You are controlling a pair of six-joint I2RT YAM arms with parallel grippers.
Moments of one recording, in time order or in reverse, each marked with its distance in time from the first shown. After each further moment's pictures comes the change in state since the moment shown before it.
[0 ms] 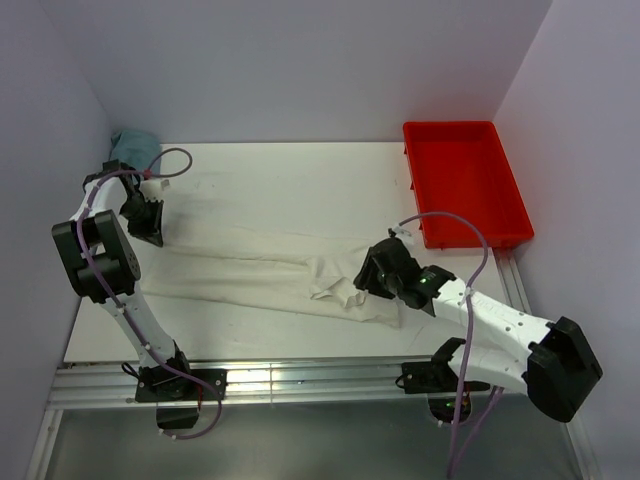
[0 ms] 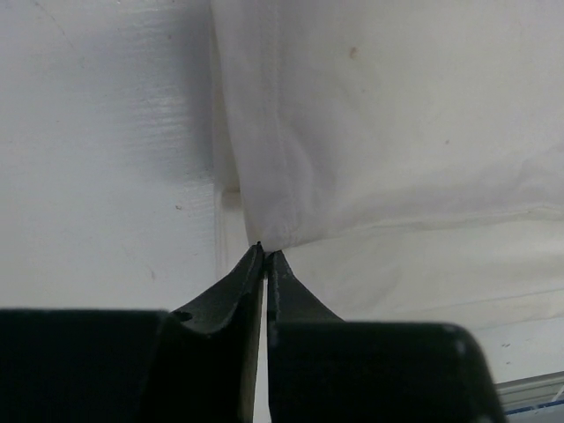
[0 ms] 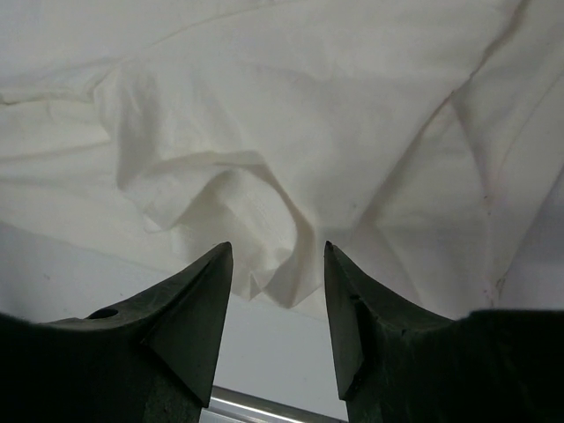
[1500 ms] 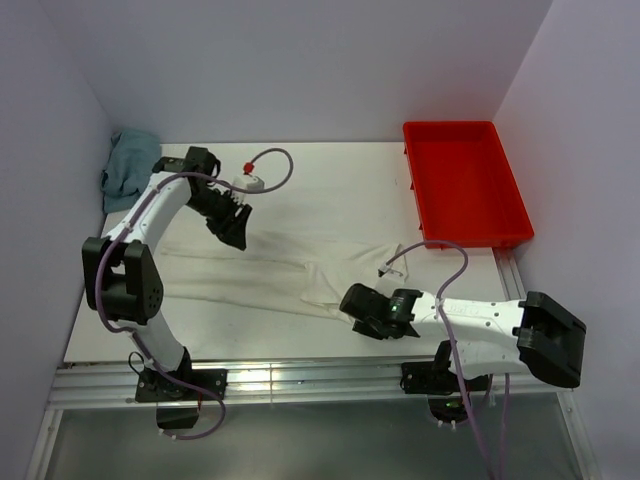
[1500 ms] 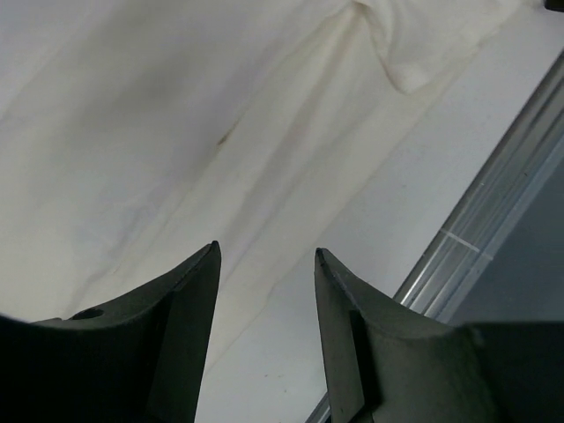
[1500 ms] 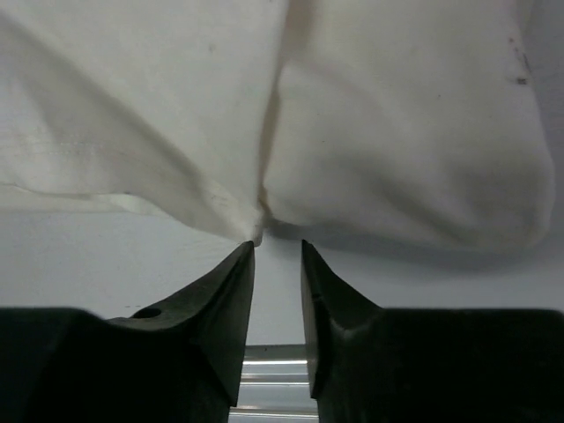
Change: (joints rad) left arm -0.484 -0.232 -0.003 -0.218 0.380 0.254; right arm 0.422 0.134 -0.037 -0.231 0.192 0.479
